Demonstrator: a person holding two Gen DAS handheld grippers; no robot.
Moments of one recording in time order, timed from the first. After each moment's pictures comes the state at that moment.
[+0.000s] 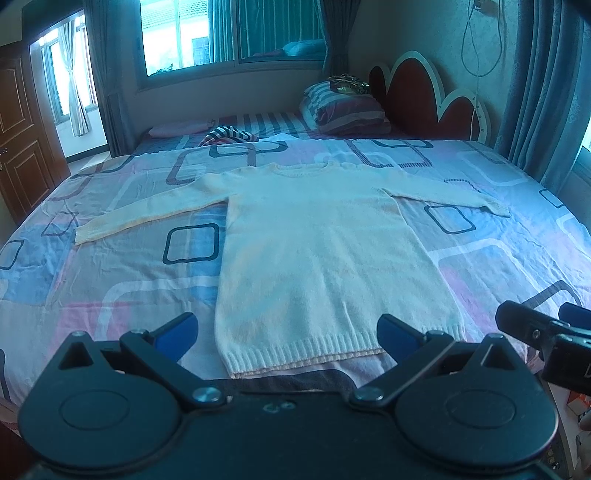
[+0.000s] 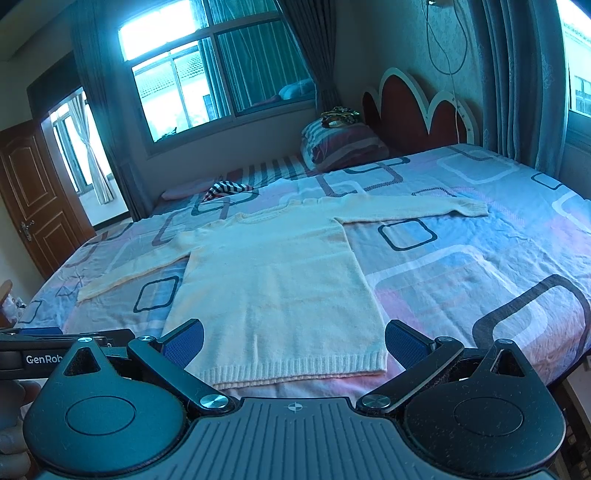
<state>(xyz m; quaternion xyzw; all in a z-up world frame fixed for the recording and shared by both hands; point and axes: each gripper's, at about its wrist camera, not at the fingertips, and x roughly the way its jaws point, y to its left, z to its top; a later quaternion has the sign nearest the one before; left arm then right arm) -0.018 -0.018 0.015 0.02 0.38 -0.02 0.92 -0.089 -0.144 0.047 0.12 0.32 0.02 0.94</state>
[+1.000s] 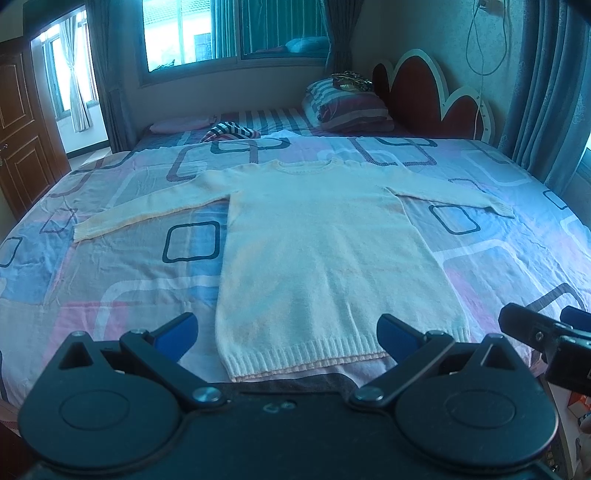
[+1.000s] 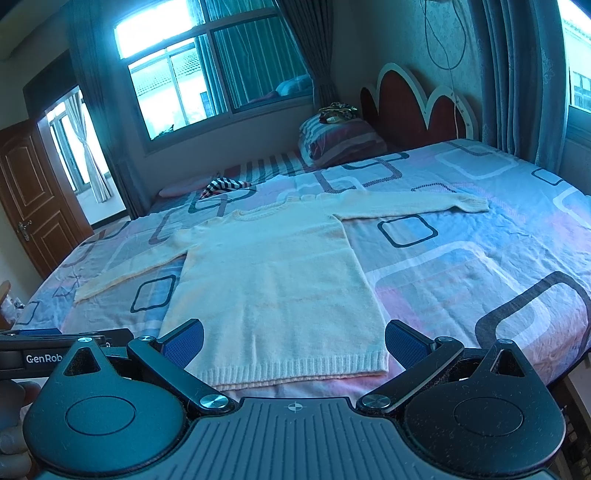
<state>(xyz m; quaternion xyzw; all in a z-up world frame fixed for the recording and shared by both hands) -0.011 -0.018 0.009 0.02 0.38 -0.02 0.92 -0.081 -0.143 0.040 0.12 0.33 0.02 0.94</state>
